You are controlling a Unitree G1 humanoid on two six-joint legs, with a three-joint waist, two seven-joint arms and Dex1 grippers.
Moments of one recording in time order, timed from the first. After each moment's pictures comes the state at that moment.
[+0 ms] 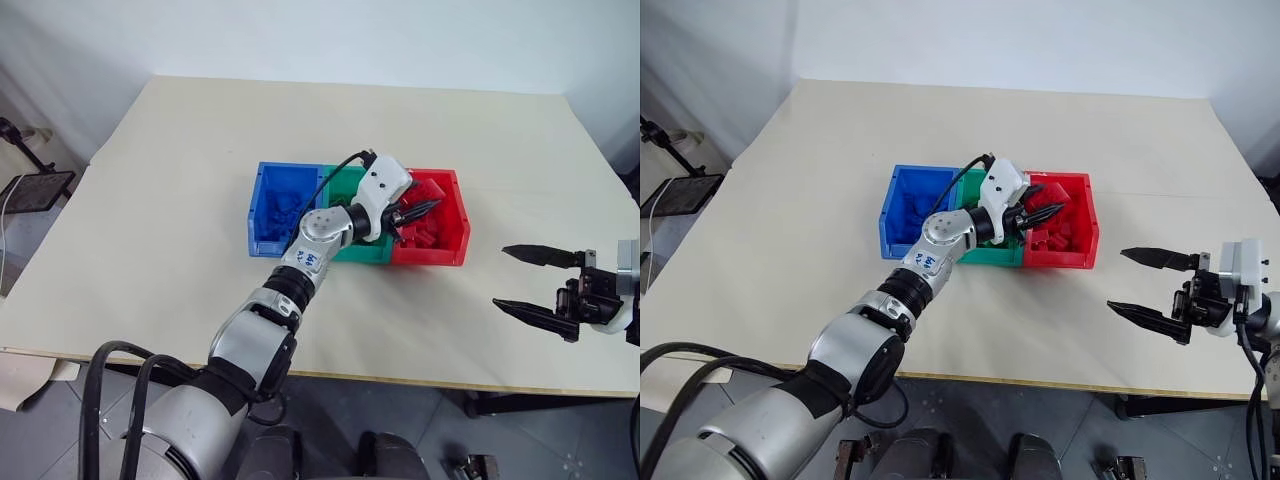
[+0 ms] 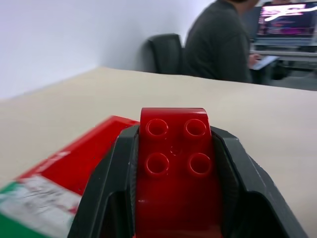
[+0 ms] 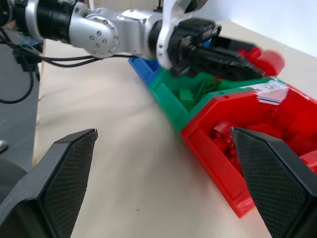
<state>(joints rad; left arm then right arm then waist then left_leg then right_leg) -1.18 -0.12 -0.09 1.12 -0.09 -0.31 -0.64 -0.14 -0.88 -0.39 0.12 0.70 0.07 1.45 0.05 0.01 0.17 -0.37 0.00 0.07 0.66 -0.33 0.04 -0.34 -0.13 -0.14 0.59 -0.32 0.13</state>
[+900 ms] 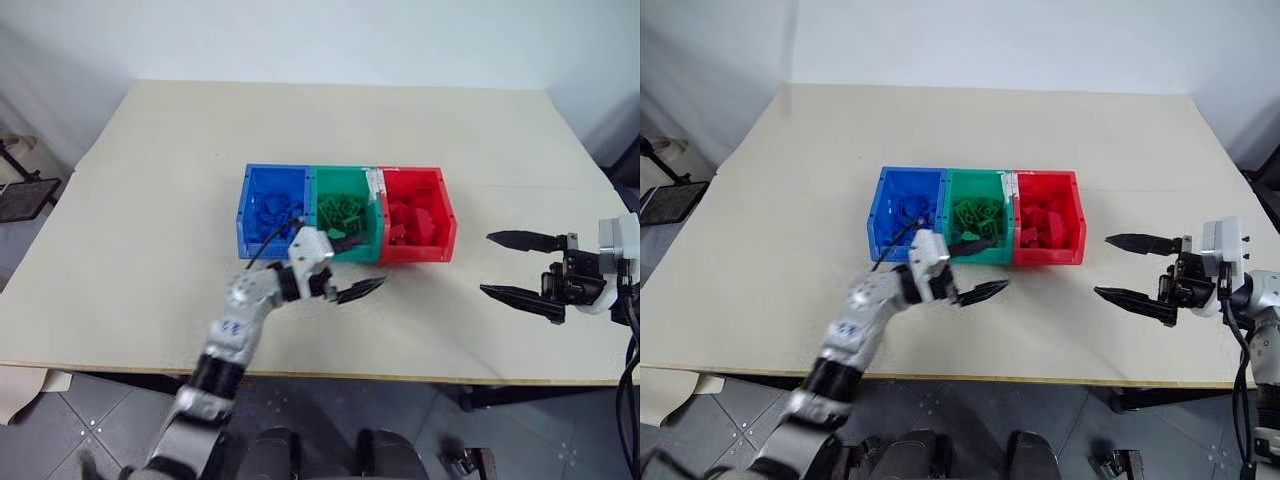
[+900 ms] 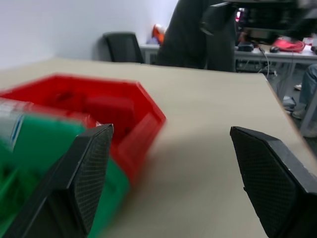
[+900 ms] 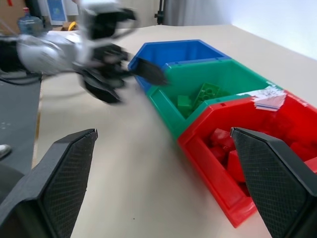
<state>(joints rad) -0.40 0.22 -0.15 -0.02 -0.26 0.13 -0.87 -0.29 -0.86 -0.31 0.16 0.66 0.14 1.48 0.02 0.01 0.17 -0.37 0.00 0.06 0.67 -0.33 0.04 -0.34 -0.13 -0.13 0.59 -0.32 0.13</state>
